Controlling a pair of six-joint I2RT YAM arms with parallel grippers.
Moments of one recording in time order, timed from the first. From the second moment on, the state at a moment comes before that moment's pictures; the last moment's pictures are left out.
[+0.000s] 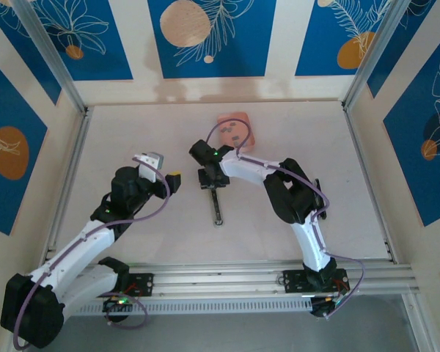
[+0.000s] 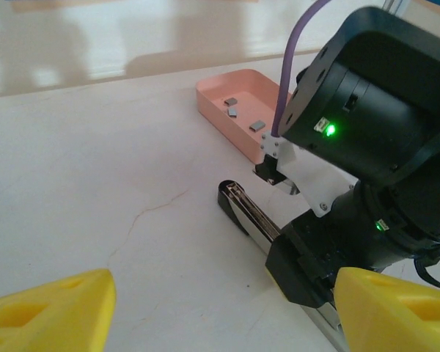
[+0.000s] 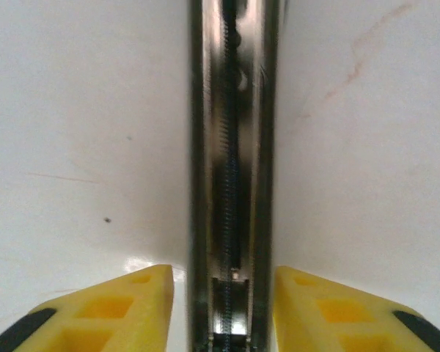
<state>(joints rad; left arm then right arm) -0.42 0.92 0.53 0.05 0.10 -0.10 0.79 2.15 1.65 -0.79 0.08 0.60</state>
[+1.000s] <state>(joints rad) -0.44 1.00 0.58 0.01 0.22 -0.15 -0.07 1.44 1.06 -0.97 0.06 0.20</state>
